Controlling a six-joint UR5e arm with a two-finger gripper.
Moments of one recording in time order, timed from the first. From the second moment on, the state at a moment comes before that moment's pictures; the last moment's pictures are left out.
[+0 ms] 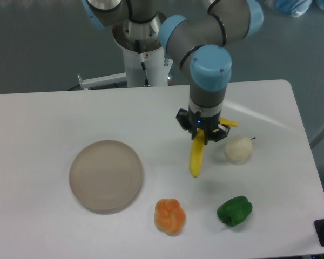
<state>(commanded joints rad) 2.30 -1.87 -1.71 -1.11 1.54 0.66</state>
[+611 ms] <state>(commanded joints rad) 2.28 -1.95 -1.82 -0.92 1.55 0.54</state>
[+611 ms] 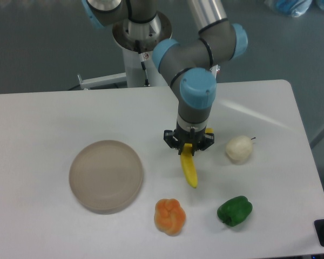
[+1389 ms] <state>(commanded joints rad) 2.28 -1.97 -1.89 -0.85 1.59 0.70</state>
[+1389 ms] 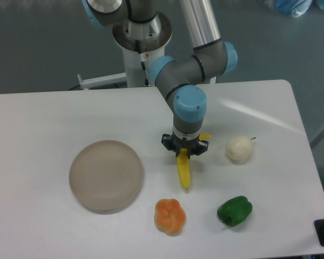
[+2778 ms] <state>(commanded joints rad) 2.29 -1.98 -1.86 -0.85 1.59 0.71</state>
